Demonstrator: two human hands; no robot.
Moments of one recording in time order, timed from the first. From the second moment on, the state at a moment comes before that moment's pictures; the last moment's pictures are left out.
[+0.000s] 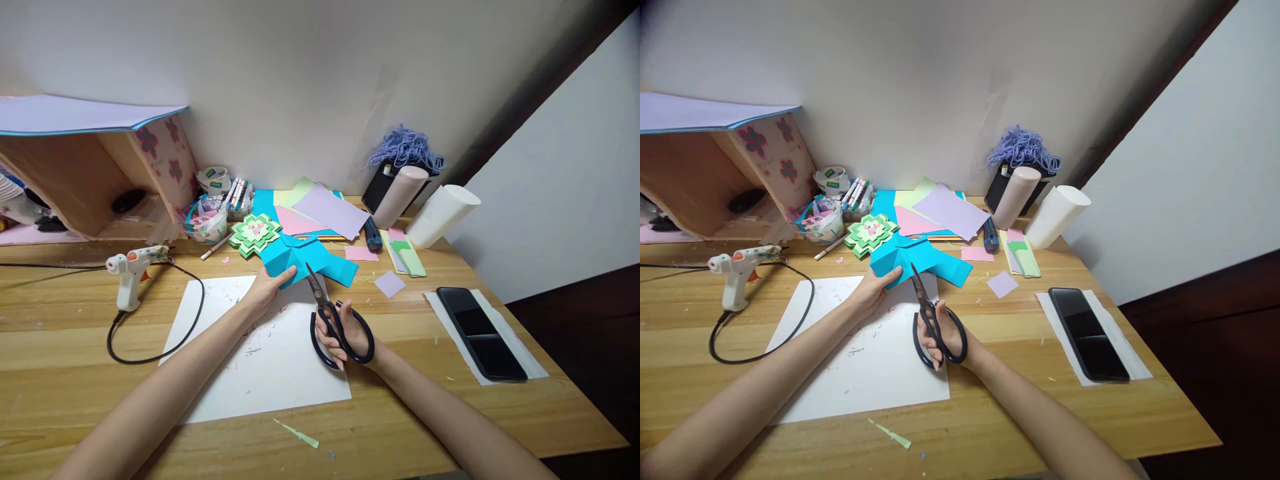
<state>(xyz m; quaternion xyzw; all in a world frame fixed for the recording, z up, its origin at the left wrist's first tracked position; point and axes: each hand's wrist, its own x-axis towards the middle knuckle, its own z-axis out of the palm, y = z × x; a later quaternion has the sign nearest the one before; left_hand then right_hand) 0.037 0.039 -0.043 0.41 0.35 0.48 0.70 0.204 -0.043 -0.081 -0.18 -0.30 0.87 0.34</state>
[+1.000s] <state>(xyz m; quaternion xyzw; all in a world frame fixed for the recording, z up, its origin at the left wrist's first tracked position) 0.039 0.036 -0.044 0.41 0.34 0.46 0.71 0.201 -0.040 -0.080 -0.16 -0.29 0.89 0.33</state>
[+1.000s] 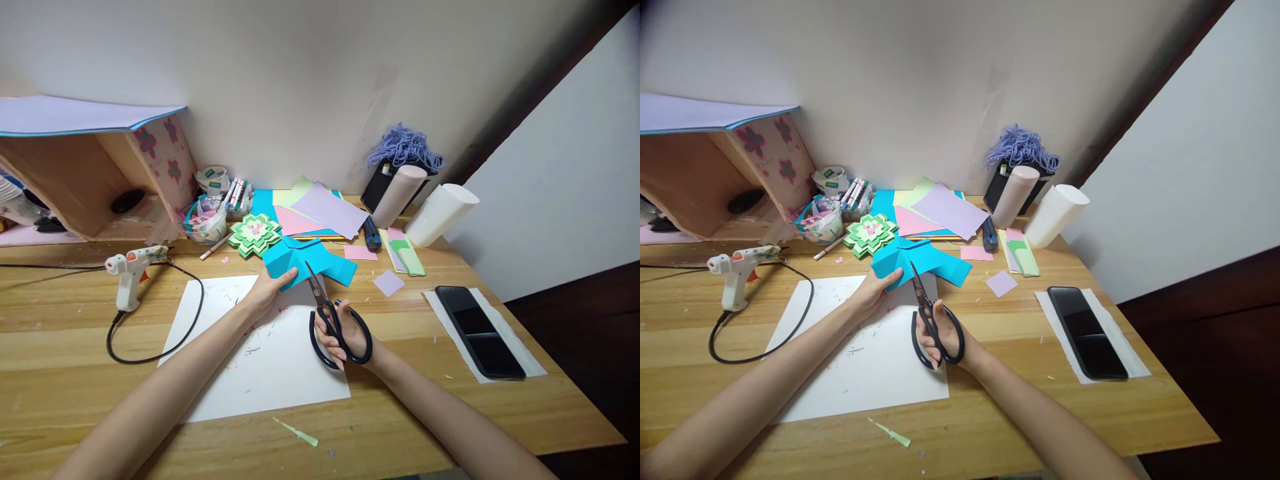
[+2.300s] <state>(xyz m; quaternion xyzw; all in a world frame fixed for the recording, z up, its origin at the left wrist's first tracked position) 0.038 0.036 -0.044 0.44 0.34 0.42 0.72 0.200 -0.035 -0.073 -0.16 -0.30 0.87 0.35</state>
